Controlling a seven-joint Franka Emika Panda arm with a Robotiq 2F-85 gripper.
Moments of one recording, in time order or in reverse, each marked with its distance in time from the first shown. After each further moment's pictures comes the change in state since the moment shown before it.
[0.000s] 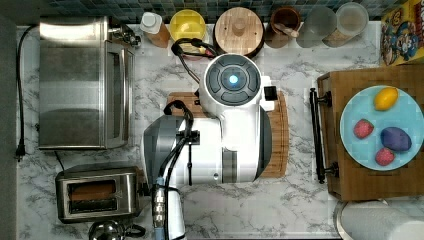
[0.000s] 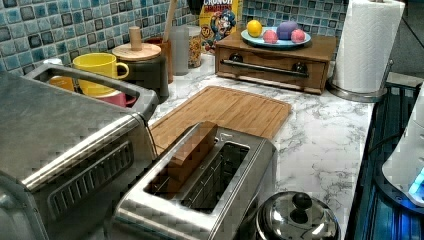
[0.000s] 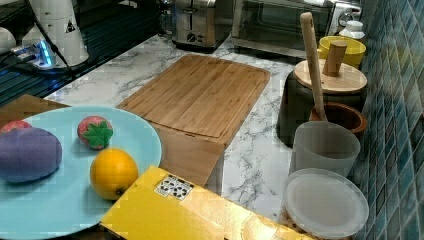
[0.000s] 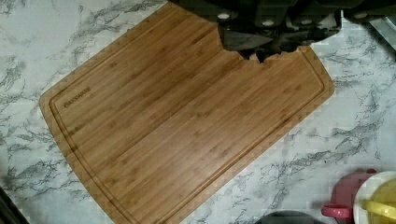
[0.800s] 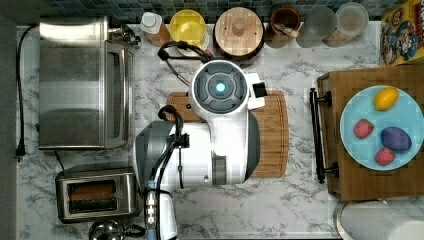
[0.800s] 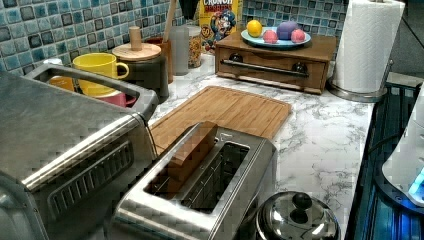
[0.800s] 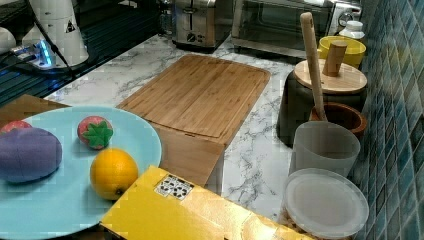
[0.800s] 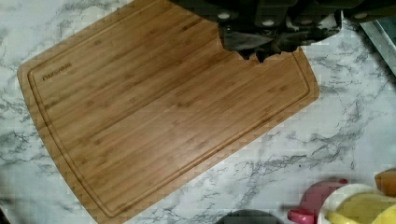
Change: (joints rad) arm 0.006 -0.014 0.030 -0.056 0.002 0.097 -0.104
